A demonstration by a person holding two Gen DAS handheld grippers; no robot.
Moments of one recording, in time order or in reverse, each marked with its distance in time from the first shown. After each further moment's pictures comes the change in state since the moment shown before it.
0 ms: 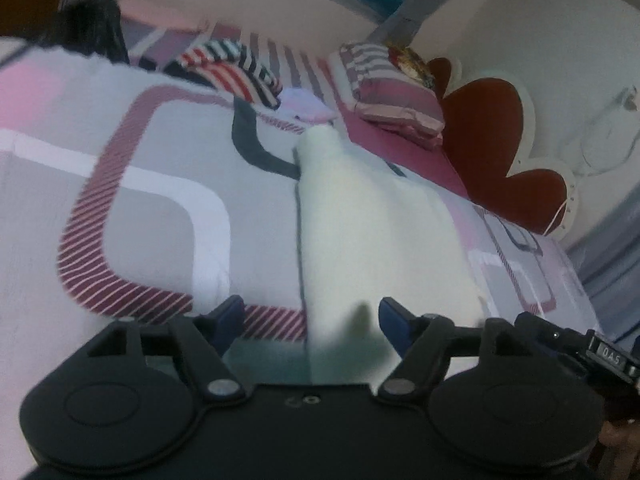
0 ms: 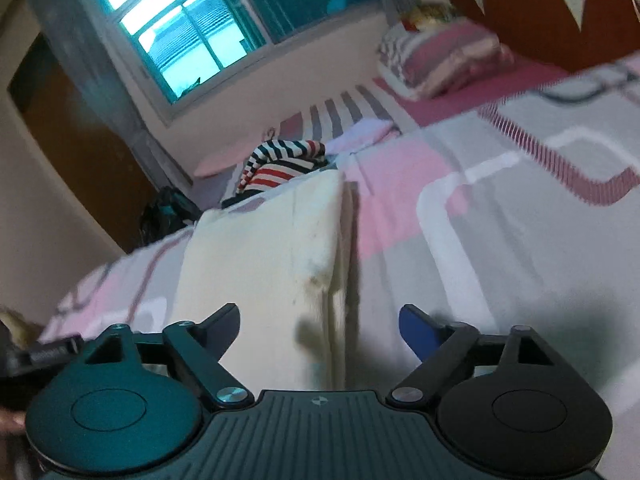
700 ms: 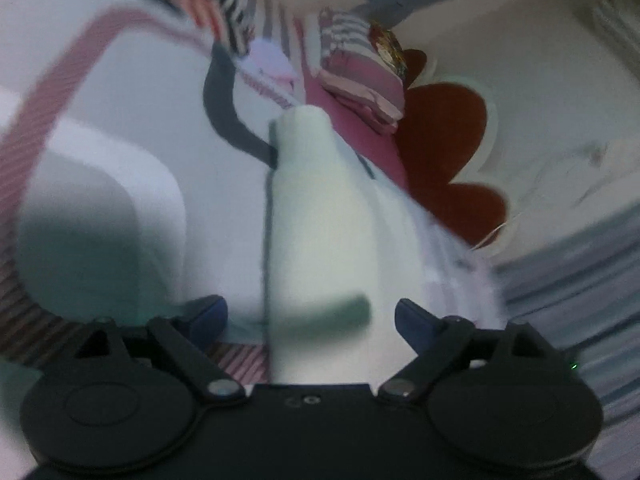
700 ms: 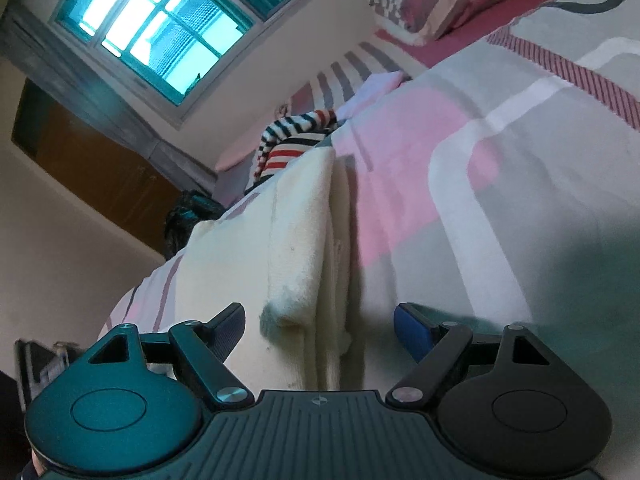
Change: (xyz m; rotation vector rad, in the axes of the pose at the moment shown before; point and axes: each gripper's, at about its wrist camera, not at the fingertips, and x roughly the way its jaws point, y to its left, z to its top) left arm 0.060 0.051 0.039 -0.243 0.151 -0.310; right arm 0.043 -0.040 0.020 0.162 0.100 0.137
